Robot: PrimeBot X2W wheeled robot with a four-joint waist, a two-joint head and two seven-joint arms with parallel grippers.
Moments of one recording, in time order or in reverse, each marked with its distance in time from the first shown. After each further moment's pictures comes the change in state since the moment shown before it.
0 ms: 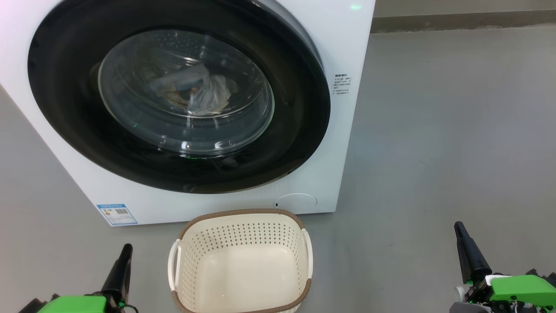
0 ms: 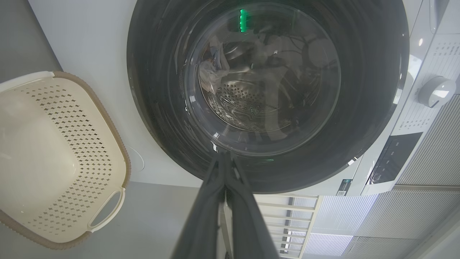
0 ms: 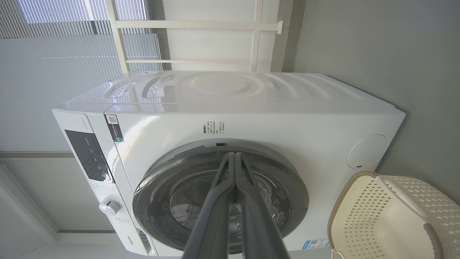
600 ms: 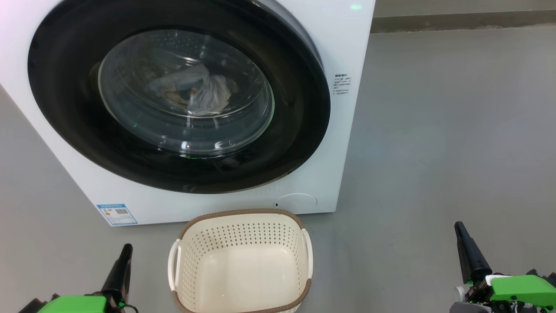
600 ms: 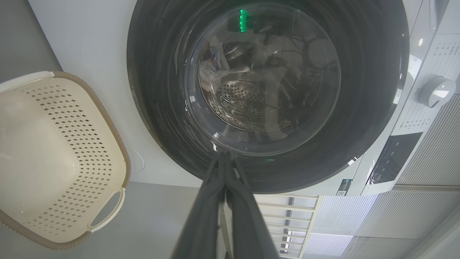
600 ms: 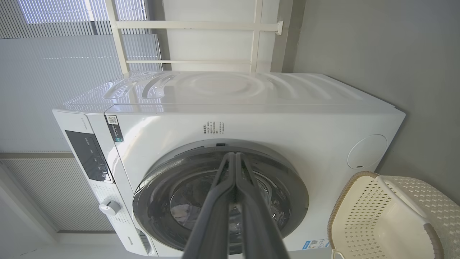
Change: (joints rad) left arm 0.000 0.000 0.000 0.000 0.000 0.000 0.000; right arm 0.000 0.001 -0.002 0.000 0.000 0.000 0.000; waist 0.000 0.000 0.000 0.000
